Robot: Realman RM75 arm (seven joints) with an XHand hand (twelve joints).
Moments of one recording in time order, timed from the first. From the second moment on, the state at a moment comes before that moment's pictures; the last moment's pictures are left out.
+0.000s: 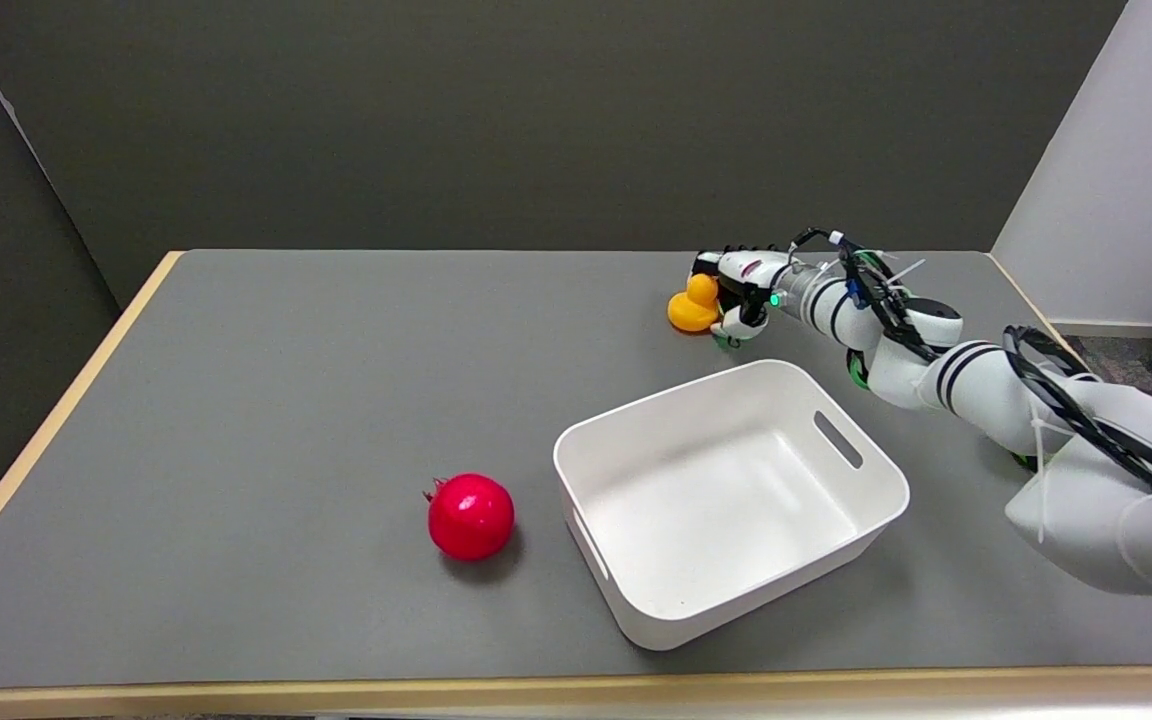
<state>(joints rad) 0.87 -1.05 -2.29 0.40 -0.46 0.20 1.46</state>
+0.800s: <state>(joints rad) 0.80 -1.03 -2.16 0.51 -0.46 0.22 1.45</state>
